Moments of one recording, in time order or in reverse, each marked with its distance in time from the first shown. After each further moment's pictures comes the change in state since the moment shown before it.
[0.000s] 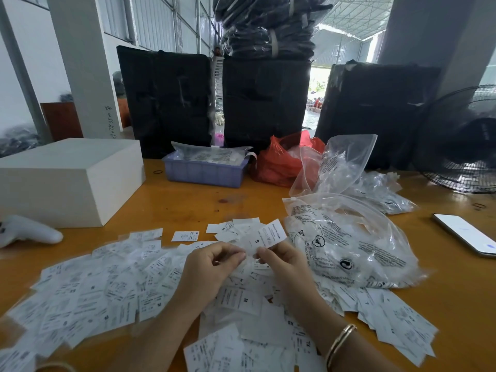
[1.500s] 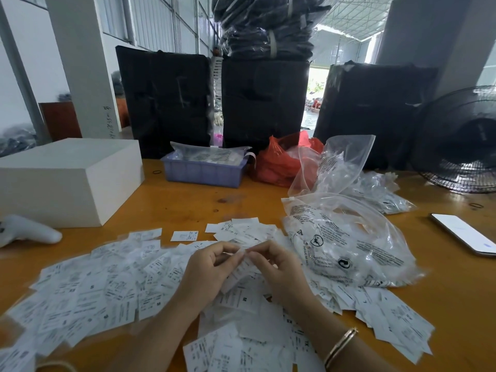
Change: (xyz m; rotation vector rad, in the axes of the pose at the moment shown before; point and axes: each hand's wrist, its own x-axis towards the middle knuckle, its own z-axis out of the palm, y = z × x) left_hand -0.002 0.006 0.000 -0.108 -0.072 -0.092; right_hand 0.001 0.003 0.003 -0.355 -0.062 -0.156
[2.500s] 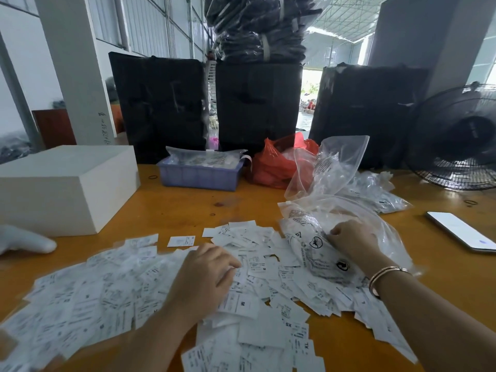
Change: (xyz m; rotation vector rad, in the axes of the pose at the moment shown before) left_hand 0.003 -0.016 -0.009 0.743 -0.035 0.445; right_hand 0.066 0.049 -0.144 -1.065 0.173 0.465
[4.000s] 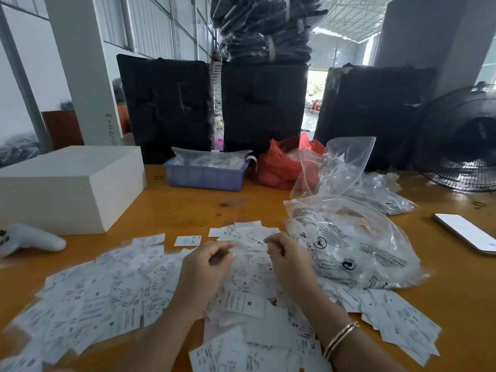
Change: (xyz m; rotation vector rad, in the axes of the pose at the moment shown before) left_hand 0.004 0.006 -0.006 -0.531 0.156 -0.427; right_hand -0.102 -0.108 0.033 0.718 -0.039 -0.288
